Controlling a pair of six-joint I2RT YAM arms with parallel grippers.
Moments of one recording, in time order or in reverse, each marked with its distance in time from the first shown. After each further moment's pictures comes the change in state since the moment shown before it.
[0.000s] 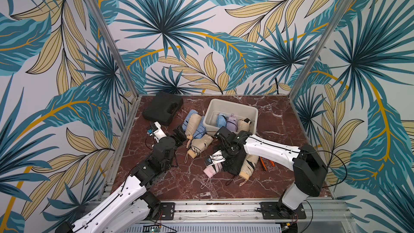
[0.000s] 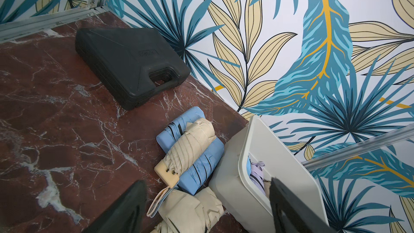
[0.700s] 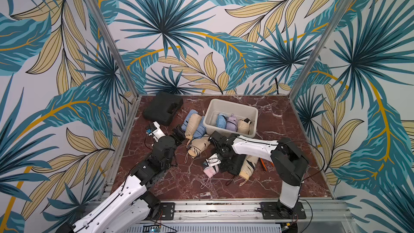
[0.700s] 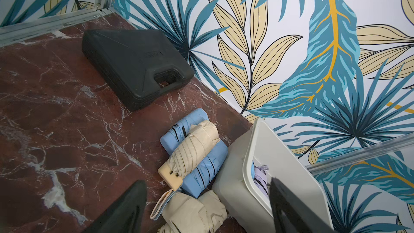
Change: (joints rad) left arm 0.028 0.008 0.000 0.000 0.009 -0.003; right arm 0.013 0.183 0.023 0.062 0.089 0.009
